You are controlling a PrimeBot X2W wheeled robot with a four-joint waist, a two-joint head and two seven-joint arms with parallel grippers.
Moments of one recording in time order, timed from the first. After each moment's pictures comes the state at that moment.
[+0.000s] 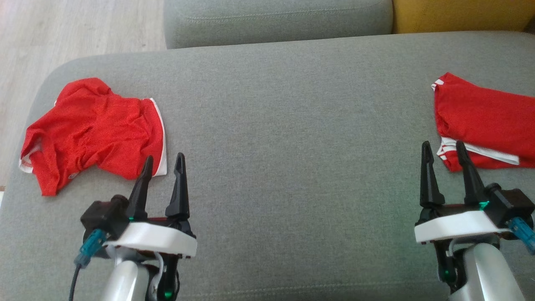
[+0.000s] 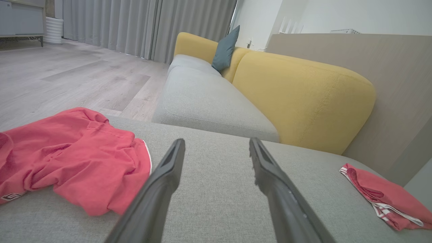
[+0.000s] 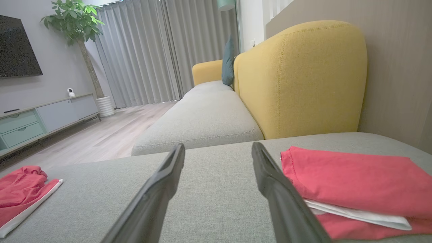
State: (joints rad) left arm -0.07 0.04 -0.21 0.14 -0.34 0.01 -0.26; right arm -0.11 -0.05 -0.02 0.25 0.17 0.12 -0.25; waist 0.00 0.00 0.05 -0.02
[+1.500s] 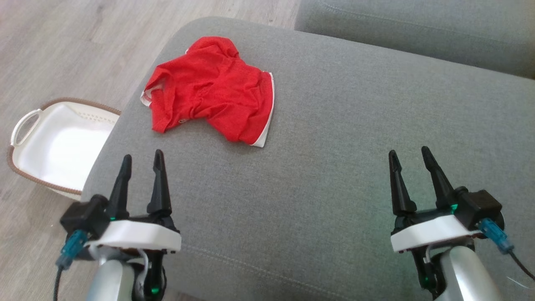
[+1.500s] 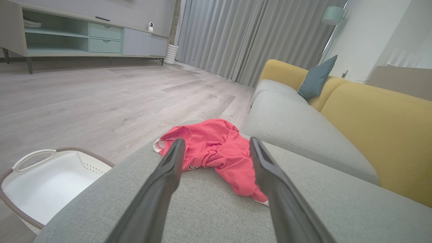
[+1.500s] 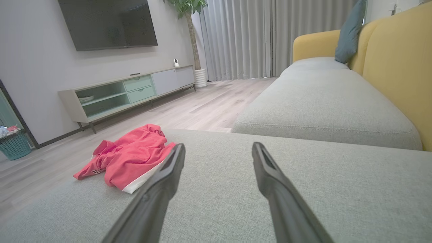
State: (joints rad) left arm -0.06 0.04 -0.14 0.13 -0.34 0.03 -0.26; right arm -0.11 -0.05 0.10 0.27 0.17 0.12 -0.25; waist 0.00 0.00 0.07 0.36
